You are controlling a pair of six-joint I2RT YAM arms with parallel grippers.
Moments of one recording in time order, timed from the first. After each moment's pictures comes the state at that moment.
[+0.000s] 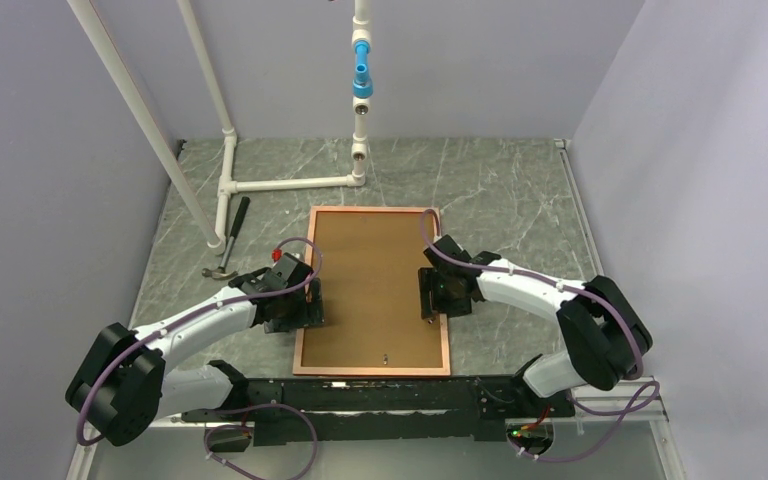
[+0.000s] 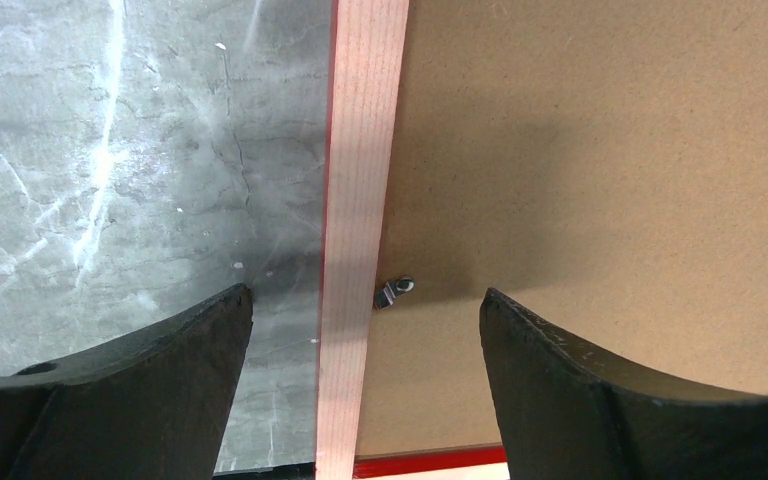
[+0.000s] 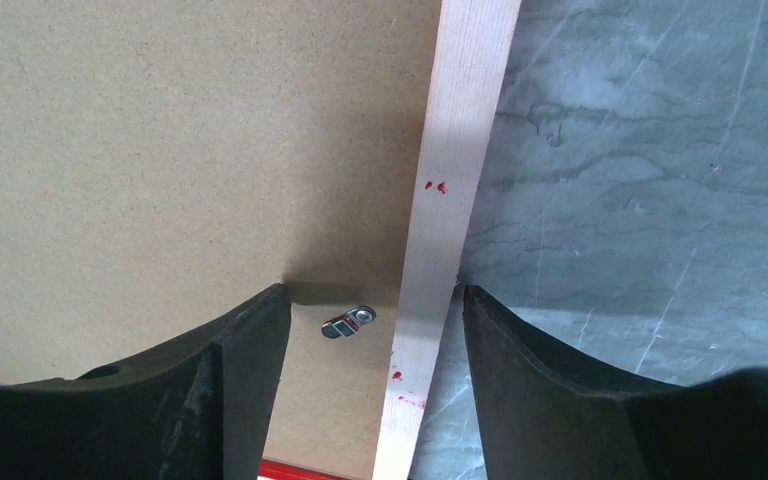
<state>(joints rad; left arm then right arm) -0.61 1.18 0.57 -0.56 -0.08 -0.72 0.66 1.45 0.75 -0.53 0.01 0.60</state>
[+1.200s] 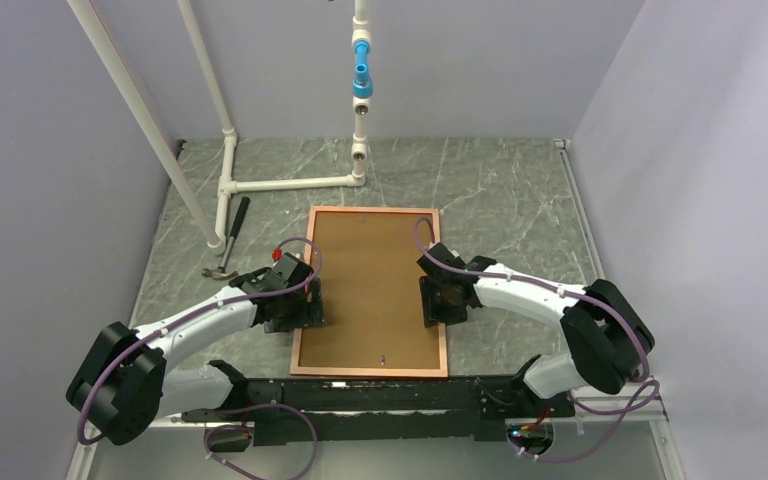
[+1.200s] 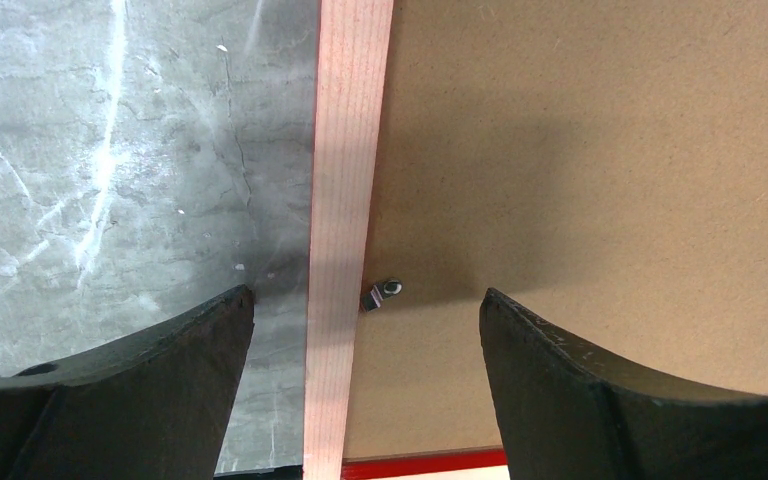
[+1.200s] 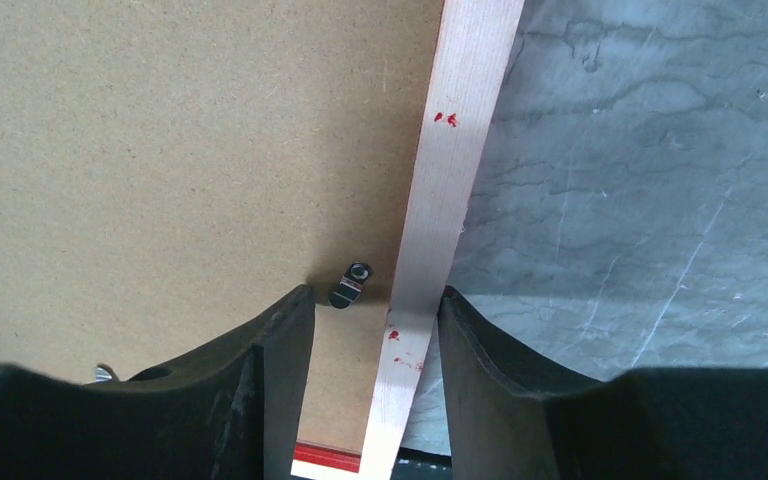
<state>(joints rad) -0.61 1.18 0.57 -0.56 -0.07 -0.72 0.74 1.43 0.74 -0.60 0.05 0.64</state>
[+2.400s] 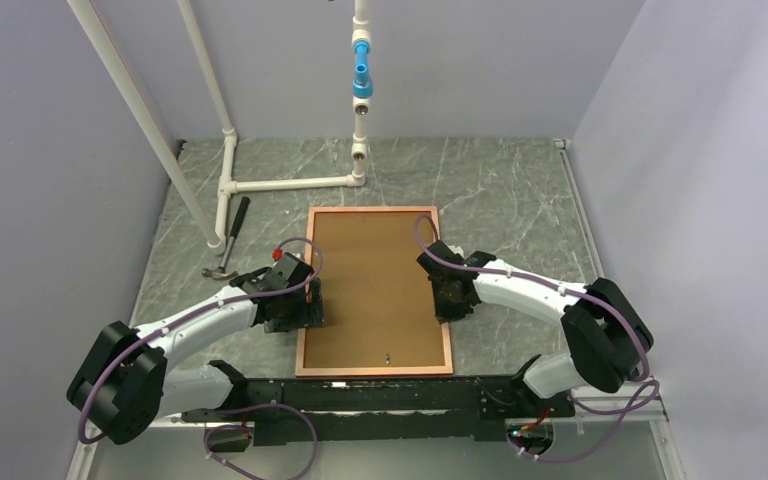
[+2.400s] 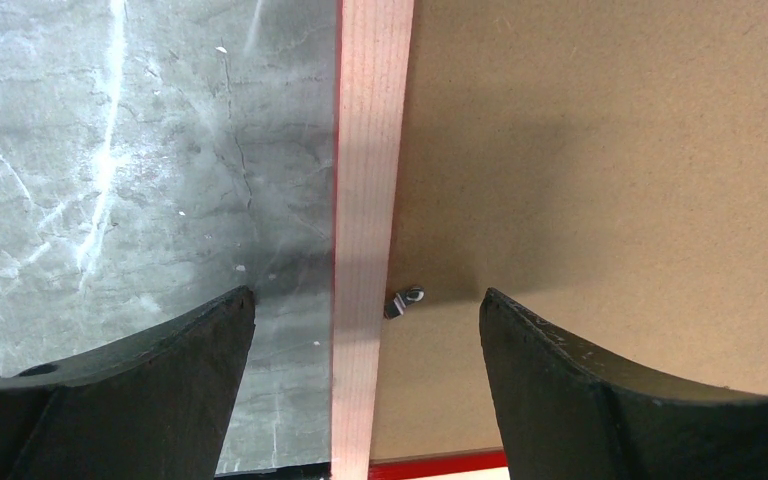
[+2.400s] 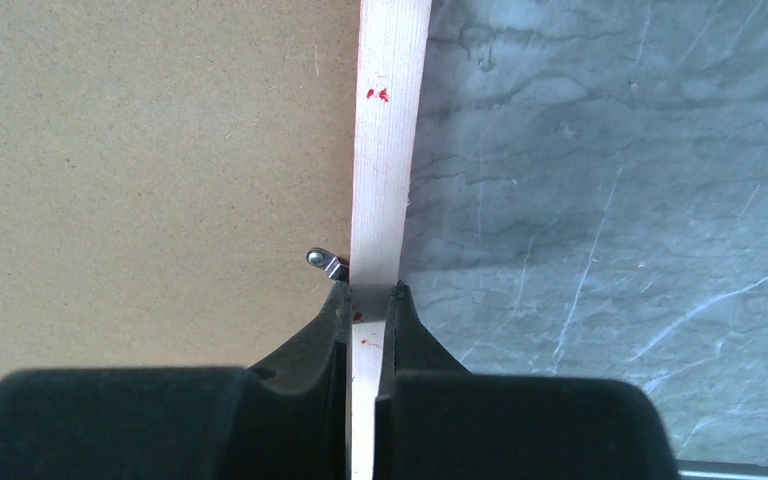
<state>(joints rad) -0.61 1.19 0.57 -0.56 -0.07 -0.72 0.74 1.43 0.79 -0.69 0.14 0.63</state>
